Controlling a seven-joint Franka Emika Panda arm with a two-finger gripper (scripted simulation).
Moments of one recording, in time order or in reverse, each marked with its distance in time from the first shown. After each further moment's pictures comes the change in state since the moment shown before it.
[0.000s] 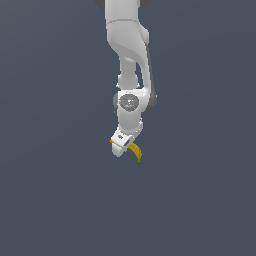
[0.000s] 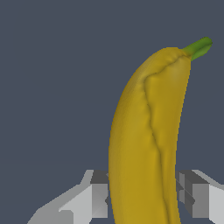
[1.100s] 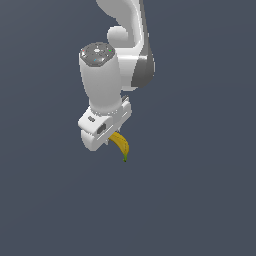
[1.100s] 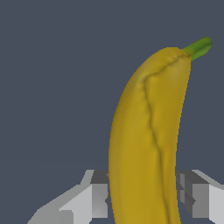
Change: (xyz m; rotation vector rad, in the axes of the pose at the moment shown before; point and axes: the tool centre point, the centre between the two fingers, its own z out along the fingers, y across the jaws) arm -0.010 0.093 -0.179 0.000 0.003 0.001
